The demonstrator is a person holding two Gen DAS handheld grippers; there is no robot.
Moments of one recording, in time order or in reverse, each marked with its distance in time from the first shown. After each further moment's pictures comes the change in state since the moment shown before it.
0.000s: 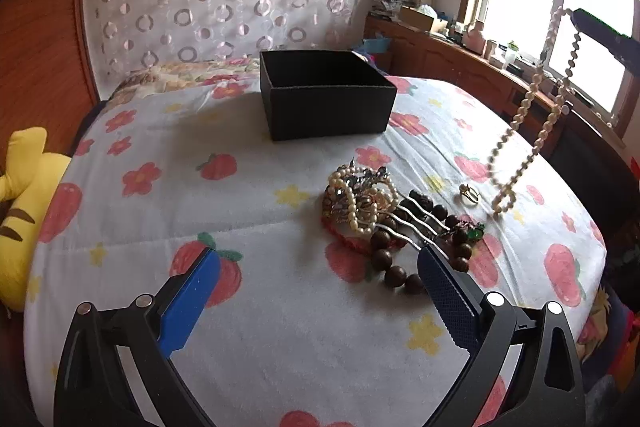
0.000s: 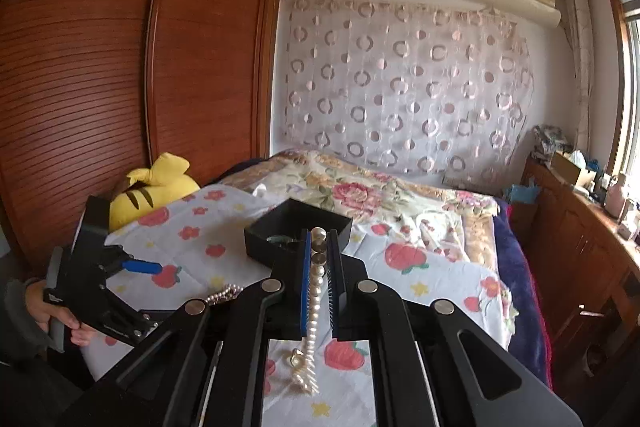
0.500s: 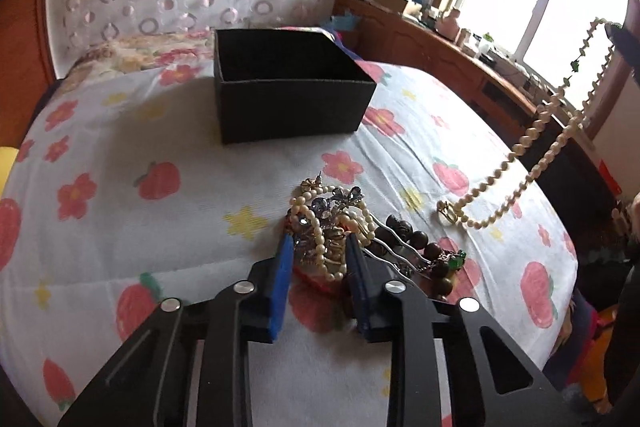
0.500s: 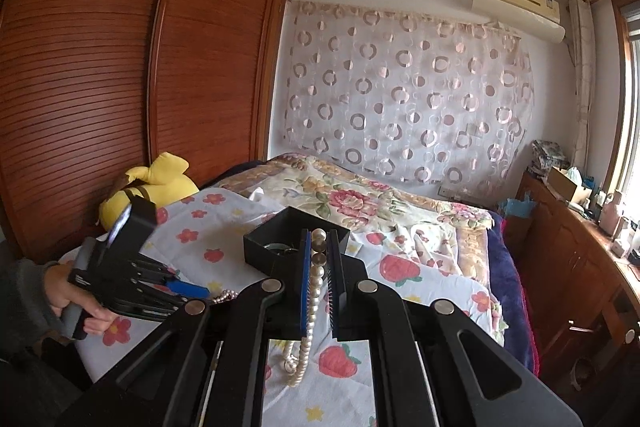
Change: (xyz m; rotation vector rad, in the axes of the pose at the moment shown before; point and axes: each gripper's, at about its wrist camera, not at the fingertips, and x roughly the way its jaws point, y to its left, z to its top) left arm 0.041 0.003 0.030 -0.016 0.116 -0.166; right arm -0.005 0.008 0.010 -0.045 -0.010 -0.017
